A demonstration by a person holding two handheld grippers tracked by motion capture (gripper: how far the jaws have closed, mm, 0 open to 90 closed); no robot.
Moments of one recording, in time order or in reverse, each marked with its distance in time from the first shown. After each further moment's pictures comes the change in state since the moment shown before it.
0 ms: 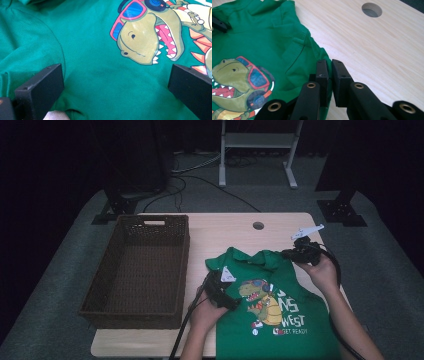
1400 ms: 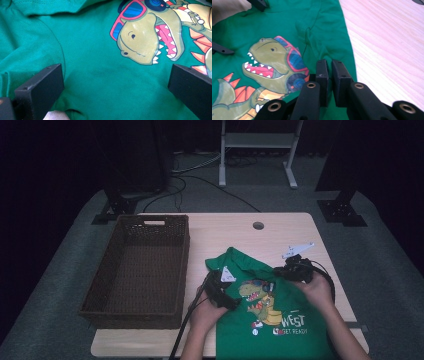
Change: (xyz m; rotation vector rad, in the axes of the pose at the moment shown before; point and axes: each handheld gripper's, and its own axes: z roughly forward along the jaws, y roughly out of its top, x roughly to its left) left arm 0.000 0.000 0.000 0.001 0.001 0.001; right arm 0.049 -0.025 0.008 0.031 0.090 -0.058
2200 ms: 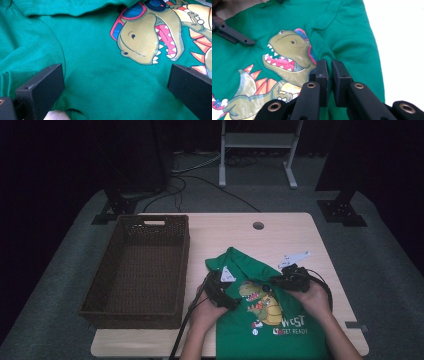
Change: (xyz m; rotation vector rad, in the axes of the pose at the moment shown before) left arm 0.000 0.000 0.000 -0.003 0.000 -0.002; right arm 0.026 -0.010 0.003 0.005 0.036 -0.028
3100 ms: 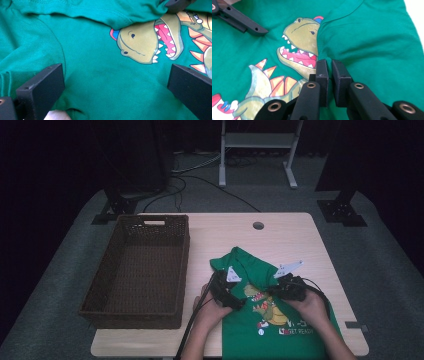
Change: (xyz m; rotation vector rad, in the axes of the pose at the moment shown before) left arm -0.007 0.008 0.008 -0.002 -0.005 0.001; right arm 0.018 -0.016 0.016 0.051 0.029 -0.009
